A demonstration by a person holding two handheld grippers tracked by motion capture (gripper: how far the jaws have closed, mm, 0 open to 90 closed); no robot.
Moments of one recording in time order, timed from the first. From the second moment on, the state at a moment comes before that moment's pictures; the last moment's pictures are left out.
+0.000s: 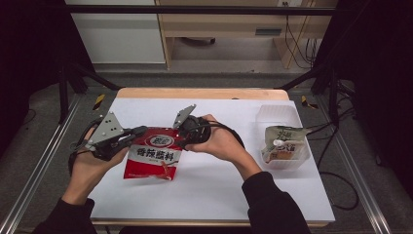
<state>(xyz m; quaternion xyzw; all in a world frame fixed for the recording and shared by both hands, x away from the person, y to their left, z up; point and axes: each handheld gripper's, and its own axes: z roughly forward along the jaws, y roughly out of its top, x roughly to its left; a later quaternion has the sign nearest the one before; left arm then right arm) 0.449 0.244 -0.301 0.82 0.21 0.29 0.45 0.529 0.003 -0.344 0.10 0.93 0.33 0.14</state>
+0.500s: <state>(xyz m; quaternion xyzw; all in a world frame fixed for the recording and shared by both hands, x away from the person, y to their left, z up) 0.453 0.243 -0.302 0.82 0.21 0.28 0.46 0.526 0.002 -0.343 0.09 0.93 0.32 0.13</state>
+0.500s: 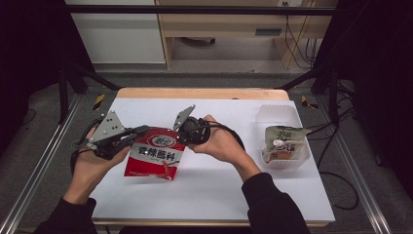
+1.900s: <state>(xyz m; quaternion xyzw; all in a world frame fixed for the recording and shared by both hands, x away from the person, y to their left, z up) 0.459 0.292 -0.416 0.81 0.32 0.26 0.42 0.516 -0.051 -0.278 0.12 0.93 0.32 0.14</state>
